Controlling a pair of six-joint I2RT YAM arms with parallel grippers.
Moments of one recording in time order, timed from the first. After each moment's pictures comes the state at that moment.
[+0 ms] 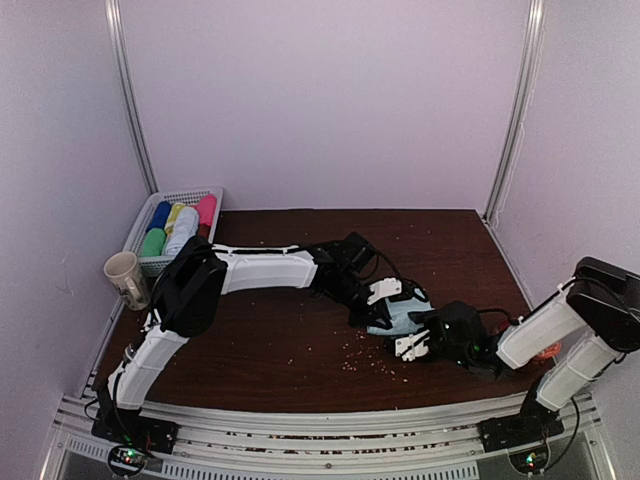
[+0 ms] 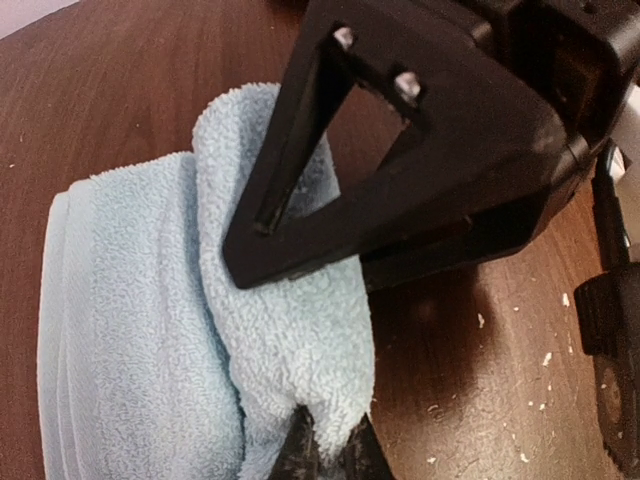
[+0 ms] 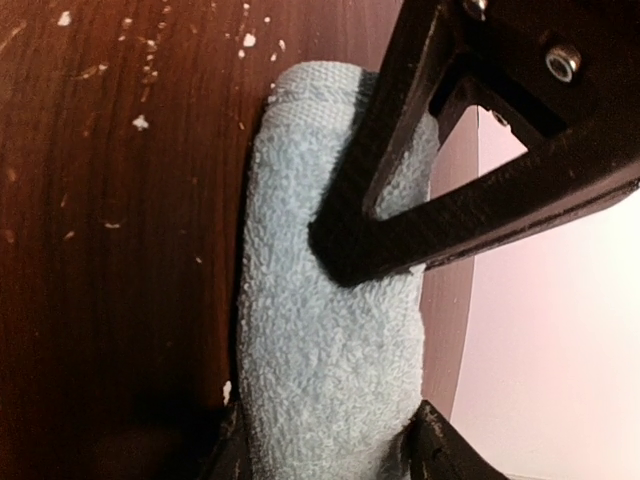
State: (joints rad) left arm -0.96 2.47 2.01 -0.49 0.57 0.57; right arm 0.79 1.53 0.27 0.72 0.30 -1.19
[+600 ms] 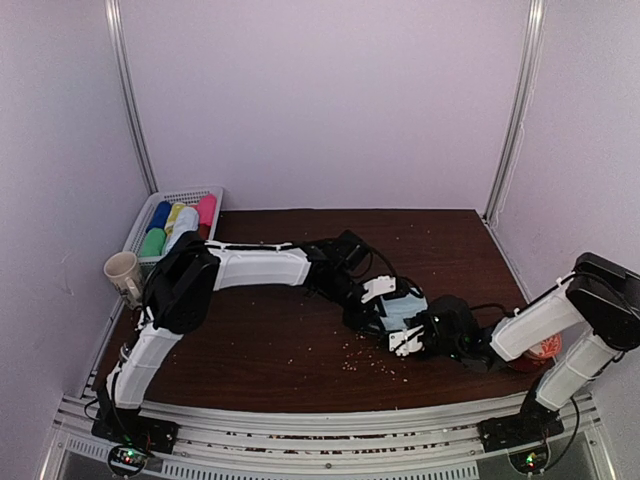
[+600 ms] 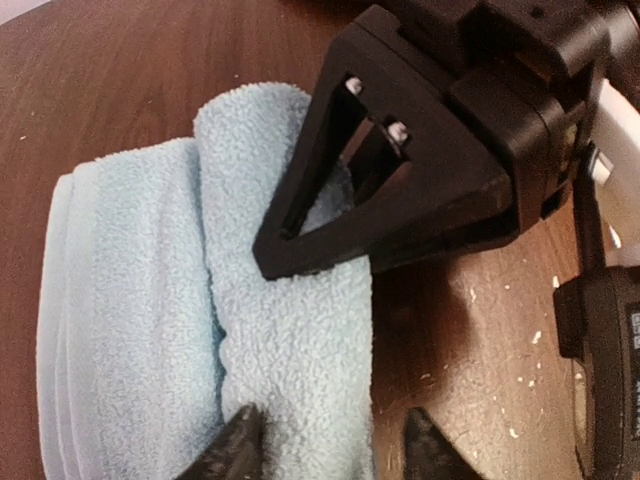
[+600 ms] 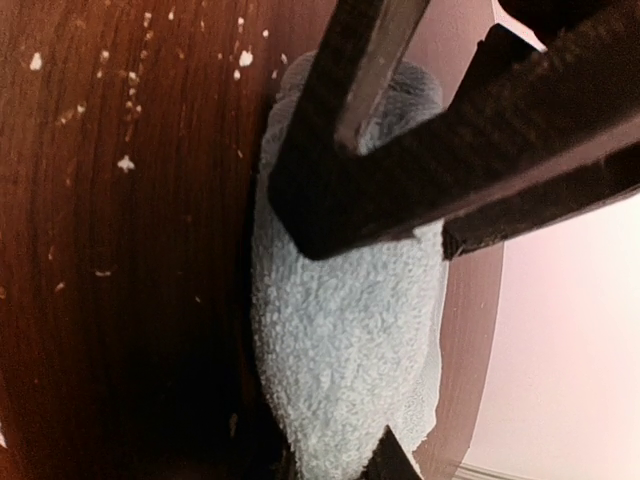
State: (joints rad) left arm -0.94 2.43 1.96 -0.48 0.57 0.55; right arm 0.79 1.55 0.35 0.58 0.29 -1.12
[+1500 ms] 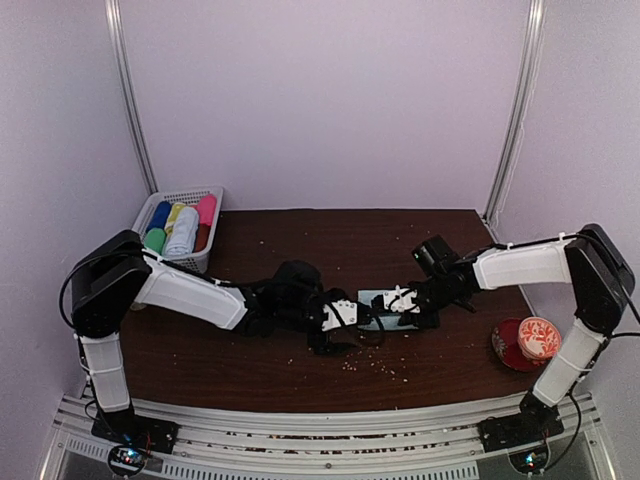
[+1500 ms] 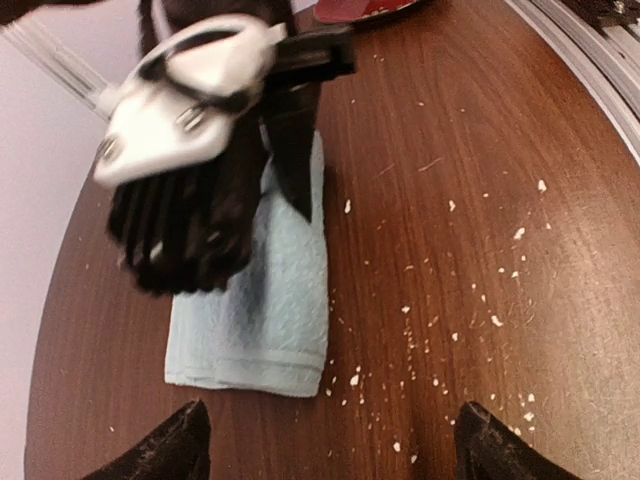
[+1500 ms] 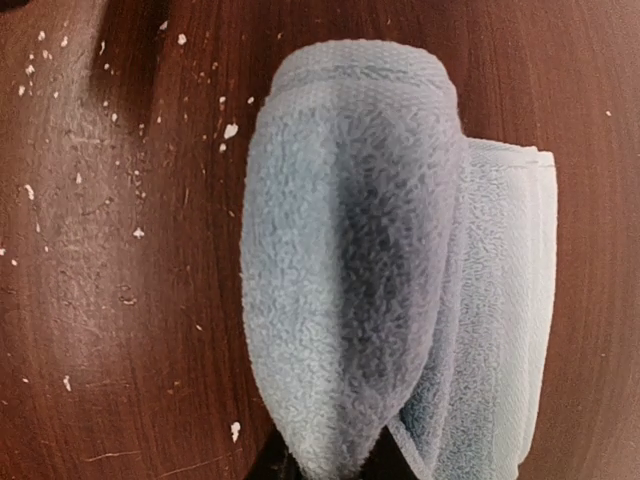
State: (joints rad) left arm -1.00 1.93 1.08 0.26 0.25 0.68; right arm 0.57 1.66 0.92 -0.35 -0.21 -1.00
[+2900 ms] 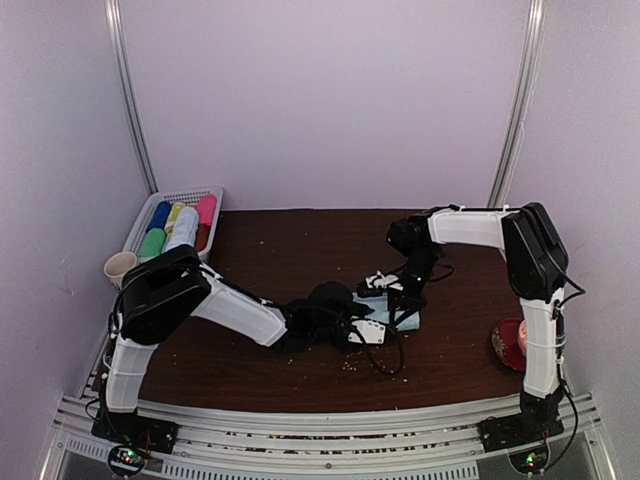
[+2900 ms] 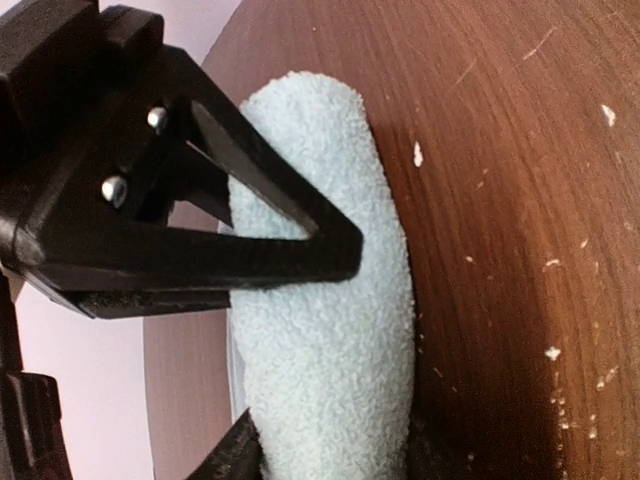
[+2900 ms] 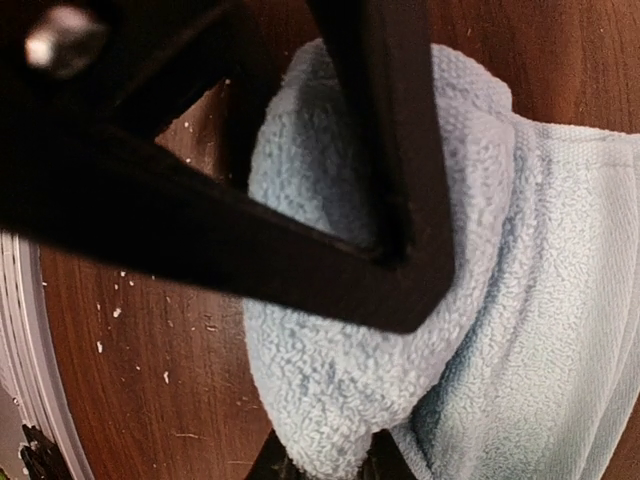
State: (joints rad) left arm -1.09 2.20 1.25 0.44 -0.12 1.00; right arm 0.51 2.13 1.60 -1.14 -0.43 -1.07
